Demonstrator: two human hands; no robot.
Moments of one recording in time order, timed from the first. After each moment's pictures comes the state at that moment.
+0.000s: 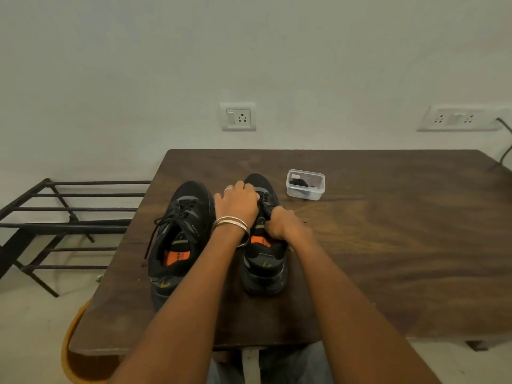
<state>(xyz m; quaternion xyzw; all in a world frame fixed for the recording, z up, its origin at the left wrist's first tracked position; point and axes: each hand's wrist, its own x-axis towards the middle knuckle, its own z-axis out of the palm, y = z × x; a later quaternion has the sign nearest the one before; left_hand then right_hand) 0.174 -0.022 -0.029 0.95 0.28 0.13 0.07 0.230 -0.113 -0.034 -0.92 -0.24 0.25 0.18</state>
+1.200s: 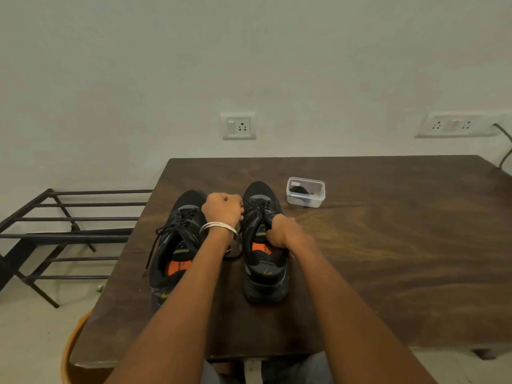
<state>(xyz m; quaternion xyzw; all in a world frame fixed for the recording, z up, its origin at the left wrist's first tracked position) 0.170 -0.001 -0.031 0.66 0.44 0.31 0.52 0.233 -0.112 -0.036 -0.92 -0.24 0.25 0.18</state>
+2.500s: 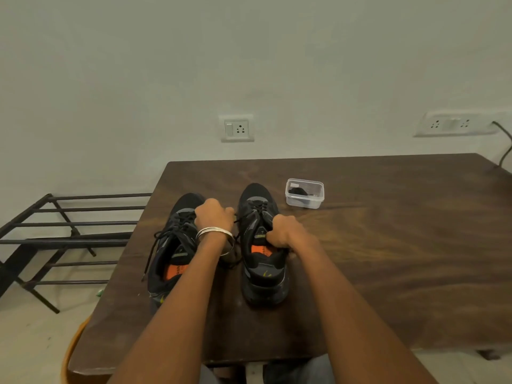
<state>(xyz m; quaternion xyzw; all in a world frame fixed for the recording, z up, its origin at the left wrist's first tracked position) 0.162 0.011 -0.037 0.81 0.48 0.18 0.28 0.238 -0.116 -0.027 -0.91 -0.28 0.26 0.15</state>
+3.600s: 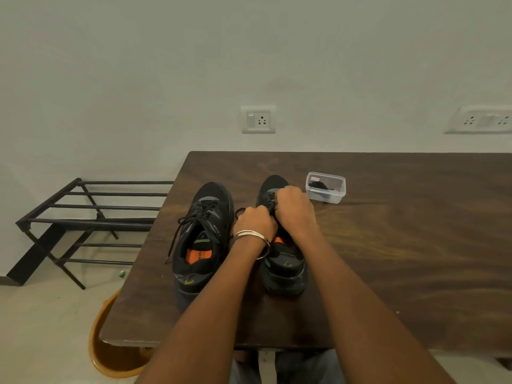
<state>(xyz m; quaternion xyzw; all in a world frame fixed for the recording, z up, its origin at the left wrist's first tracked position) 0.150 -0.032 -0.033 0.91 0.36 0.02 0.22 0.230 -0.084 -0.033 -0.91 -0.38 -0.04 0.13</state>
